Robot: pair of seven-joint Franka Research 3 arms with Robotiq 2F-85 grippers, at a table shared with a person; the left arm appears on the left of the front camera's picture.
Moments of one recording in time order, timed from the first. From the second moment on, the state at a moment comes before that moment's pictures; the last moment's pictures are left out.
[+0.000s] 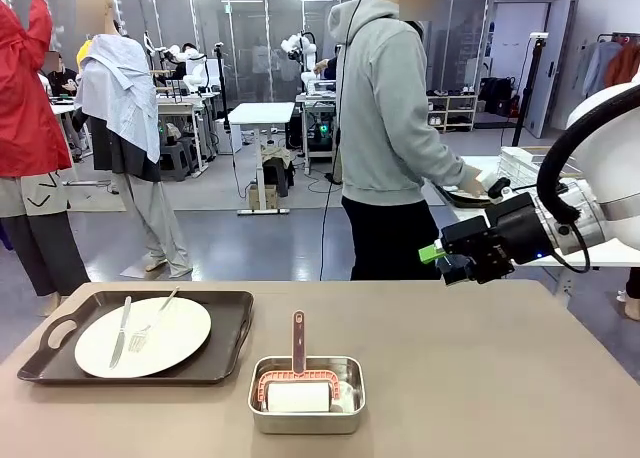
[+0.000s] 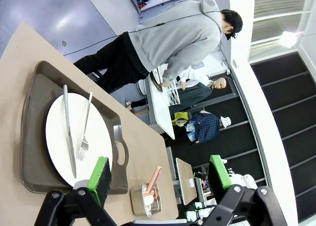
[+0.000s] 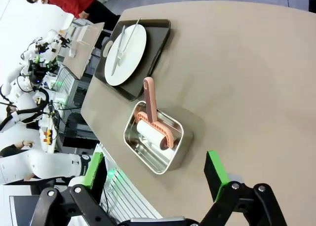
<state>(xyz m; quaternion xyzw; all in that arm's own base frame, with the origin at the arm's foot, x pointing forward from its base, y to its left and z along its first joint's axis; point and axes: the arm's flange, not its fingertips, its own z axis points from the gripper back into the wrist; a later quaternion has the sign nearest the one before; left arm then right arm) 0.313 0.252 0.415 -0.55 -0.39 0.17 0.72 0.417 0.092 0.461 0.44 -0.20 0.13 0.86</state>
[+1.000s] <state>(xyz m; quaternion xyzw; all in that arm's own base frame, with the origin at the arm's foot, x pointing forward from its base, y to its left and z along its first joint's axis) 0.314 0.252 0.415 -0.55 -0.39 0.17 0.72 0.492 0.212 0.478 0.32 -0.07 0.36 0.88</state>
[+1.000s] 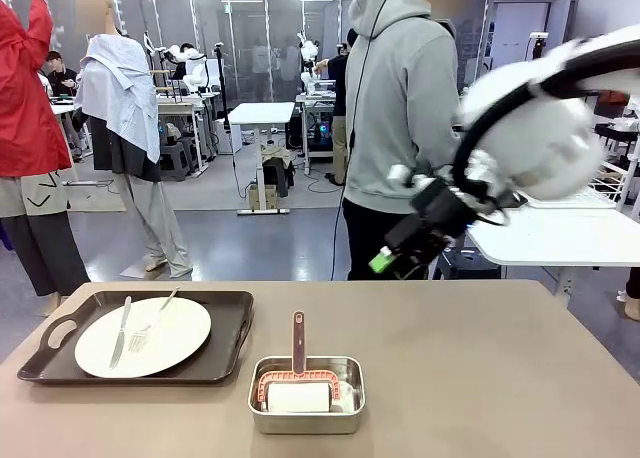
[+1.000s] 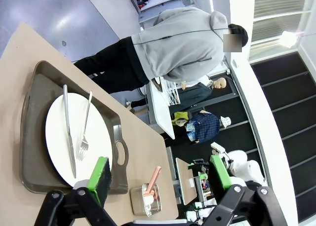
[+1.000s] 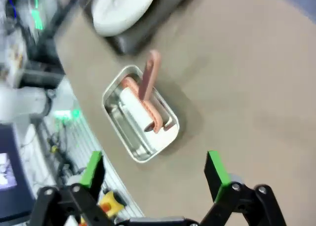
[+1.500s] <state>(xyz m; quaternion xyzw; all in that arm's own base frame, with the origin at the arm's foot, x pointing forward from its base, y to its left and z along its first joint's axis) 0.314 0.252 0.415 -0.55 -0.39 0.17 0.72 0.576 0.324 0.442 0.22 0.12 0.56 0.79</state>
